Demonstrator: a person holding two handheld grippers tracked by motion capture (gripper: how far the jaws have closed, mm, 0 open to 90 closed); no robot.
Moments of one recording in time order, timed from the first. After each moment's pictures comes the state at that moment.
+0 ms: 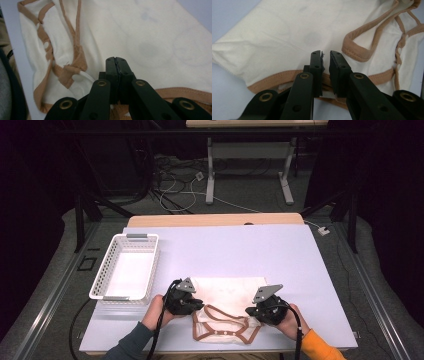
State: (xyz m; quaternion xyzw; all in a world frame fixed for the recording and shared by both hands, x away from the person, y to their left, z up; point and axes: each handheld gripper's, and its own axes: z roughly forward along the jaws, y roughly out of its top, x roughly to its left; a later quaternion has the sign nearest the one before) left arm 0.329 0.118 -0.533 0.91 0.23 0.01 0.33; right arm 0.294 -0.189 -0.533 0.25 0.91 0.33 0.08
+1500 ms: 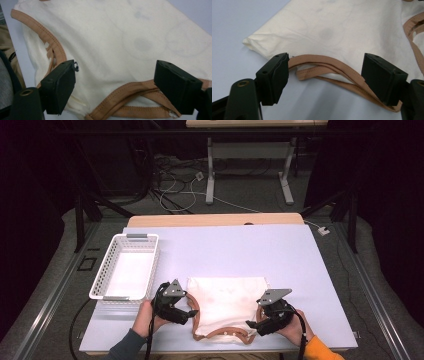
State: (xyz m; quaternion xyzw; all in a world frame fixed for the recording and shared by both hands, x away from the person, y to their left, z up) left arm 0.314 0.143 -0.527 0.90 0.25 0.08 0.36; right arm 0.284 -0.202 -0.535 0.27 0.89 0.35 0.09
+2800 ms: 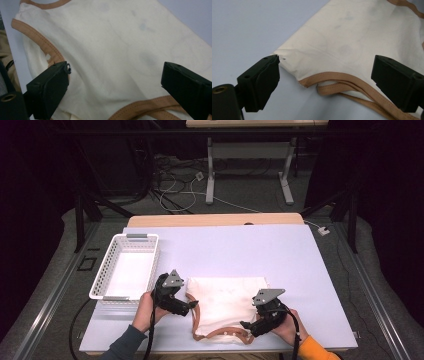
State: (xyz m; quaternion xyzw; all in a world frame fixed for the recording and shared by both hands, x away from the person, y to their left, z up) left arm 0.333 0.142 -0.515 0.88 0.27 0.11 0.37; right arm 0.285 -0.185 -0.535 0.26 0.89 0.36 0.11
